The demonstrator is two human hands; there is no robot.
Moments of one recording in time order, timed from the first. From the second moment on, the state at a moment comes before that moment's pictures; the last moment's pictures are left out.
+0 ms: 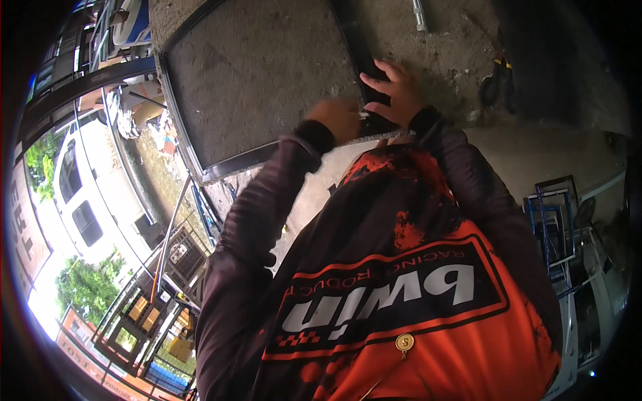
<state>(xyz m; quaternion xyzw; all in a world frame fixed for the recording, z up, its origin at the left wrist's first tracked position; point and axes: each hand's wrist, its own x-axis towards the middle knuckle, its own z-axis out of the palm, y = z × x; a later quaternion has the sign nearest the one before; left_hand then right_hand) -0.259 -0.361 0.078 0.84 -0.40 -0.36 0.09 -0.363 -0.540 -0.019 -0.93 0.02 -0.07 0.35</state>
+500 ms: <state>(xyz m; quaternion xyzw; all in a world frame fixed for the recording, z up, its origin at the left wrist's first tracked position) -0.290 -0.252 0.093 0.84 -0.08 -0.27 0.47 -0.330 -0.533 0.008 -0.92 0.08 -0.17 0.34</state>
